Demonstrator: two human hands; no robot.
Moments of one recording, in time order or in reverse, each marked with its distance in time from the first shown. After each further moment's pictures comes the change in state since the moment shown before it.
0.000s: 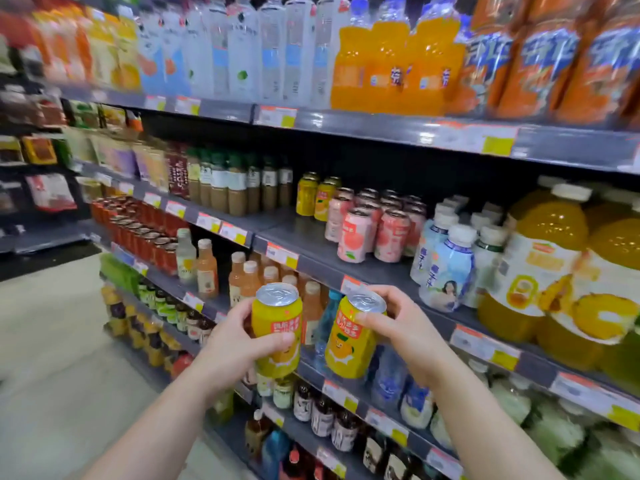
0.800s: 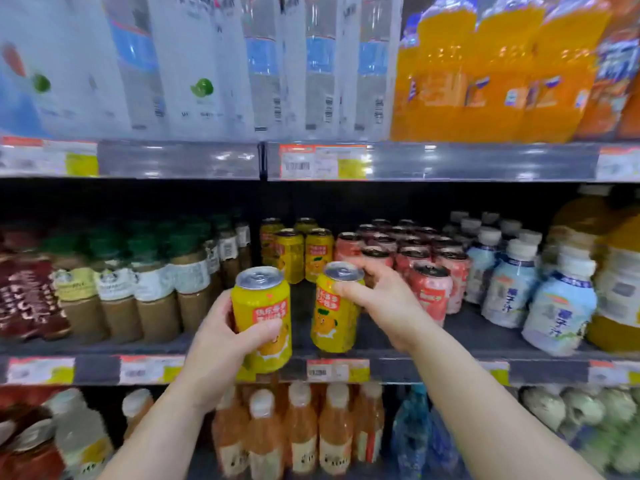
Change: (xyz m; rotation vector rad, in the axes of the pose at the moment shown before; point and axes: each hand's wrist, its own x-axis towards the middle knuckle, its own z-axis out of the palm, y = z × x) left_hand 0.358 -0.013 -0.156 -0.278 -0.446 0.271; right_hand 0.283 -0.048 0.149 -0.107 0.563 -0.095
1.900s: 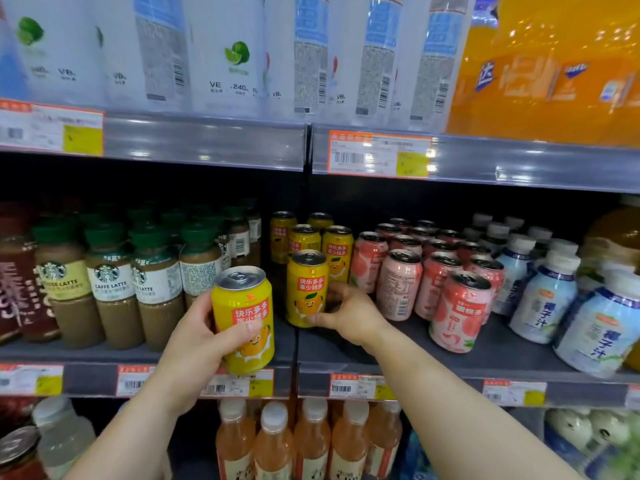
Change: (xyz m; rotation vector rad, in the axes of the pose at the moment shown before) left_hand 0.030 -0.018 -0.056 -0.057 -0.004 -0.062; right_hand 0.068 0.068 0.061 -0.415 -0.105 0.177
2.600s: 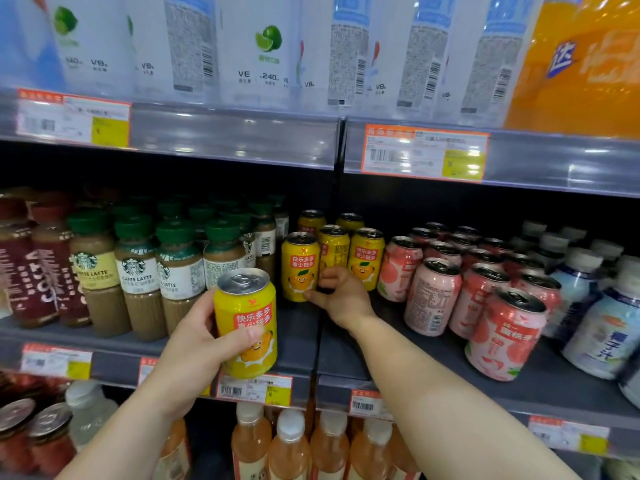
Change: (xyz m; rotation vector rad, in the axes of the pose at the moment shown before) left_hand -0.001 0.002 -0.013 0.029 0.060 0.014; right_hand 0.066 -0.007 0.042 0.111 0.082 0.014
